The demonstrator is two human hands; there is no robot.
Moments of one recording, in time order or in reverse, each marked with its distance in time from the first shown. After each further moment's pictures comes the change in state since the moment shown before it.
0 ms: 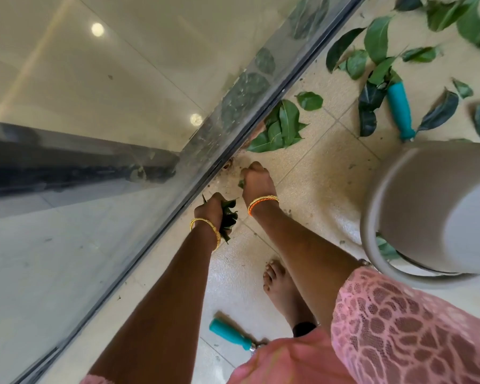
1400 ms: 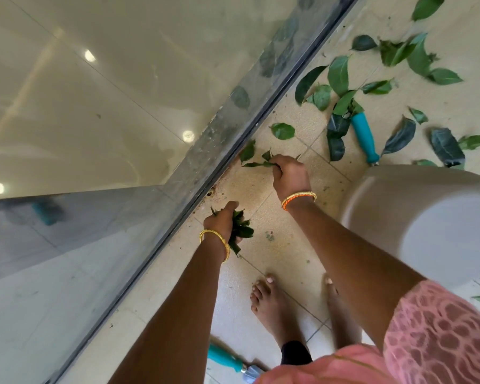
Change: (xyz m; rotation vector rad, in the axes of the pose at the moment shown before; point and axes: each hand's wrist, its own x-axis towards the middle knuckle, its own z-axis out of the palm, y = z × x) left_hand -0.019 0.019 0.052 0.022 -0.093 0.021; right_hand 0.023 0.063 -0.099 0.126 0.344 -0.015
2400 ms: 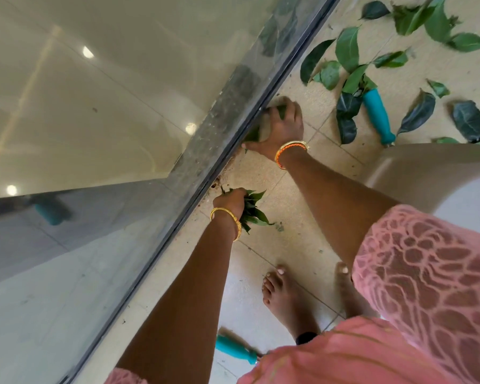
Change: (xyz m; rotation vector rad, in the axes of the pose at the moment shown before) left_hand 0.014 0.013 0.014 0.189 0.049 0.022; right_hand 0.064 -0.007 0.022 -0.181 -0.195 0.129
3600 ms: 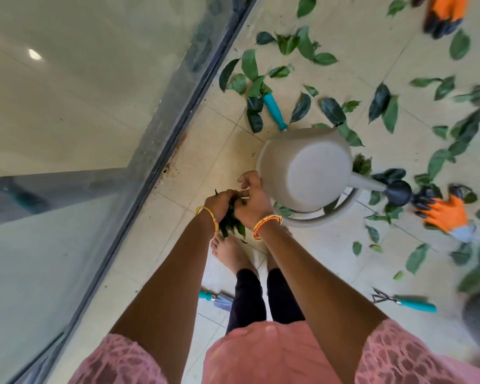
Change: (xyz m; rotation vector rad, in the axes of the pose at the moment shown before) left_hand -0.188 -0.030 0.046 0.240 -0.242 0.020; right_hand -0.252 0.033 -0.116 0.703 -0.080 0.233
